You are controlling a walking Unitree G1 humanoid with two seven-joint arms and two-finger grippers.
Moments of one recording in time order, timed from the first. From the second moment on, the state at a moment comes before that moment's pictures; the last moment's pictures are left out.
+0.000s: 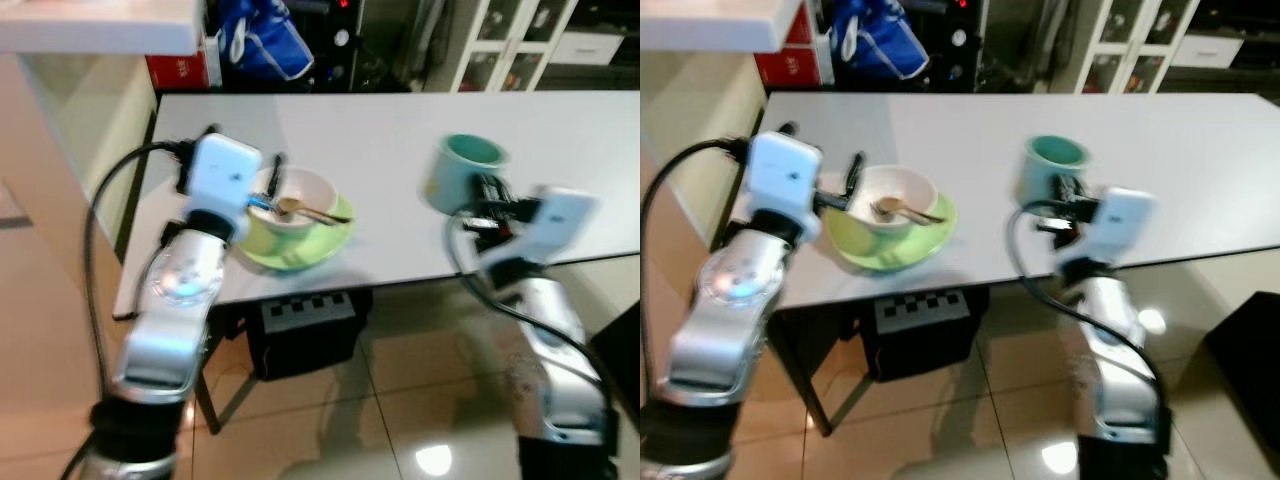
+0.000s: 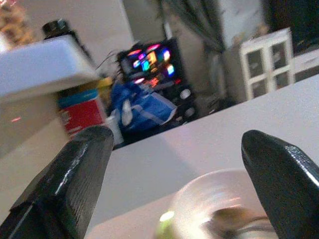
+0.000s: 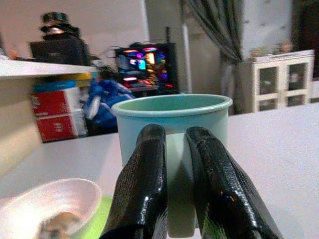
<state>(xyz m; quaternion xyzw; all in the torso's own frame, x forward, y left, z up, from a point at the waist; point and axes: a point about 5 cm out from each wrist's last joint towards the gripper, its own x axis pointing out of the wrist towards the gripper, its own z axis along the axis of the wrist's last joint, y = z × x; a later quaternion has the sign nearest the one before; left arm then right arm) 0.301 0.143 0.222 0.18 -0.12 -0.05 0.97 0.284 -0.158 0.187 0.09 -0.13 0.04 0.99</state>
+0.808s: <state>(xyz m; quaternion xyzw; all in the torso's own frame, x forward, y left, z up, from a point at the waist) 0.298 0.129 0.218 0.18 -0.12 -0.08 0.97 0.289 -0.187 0.189 0.07 -0.14 -0.01 0.99</state>
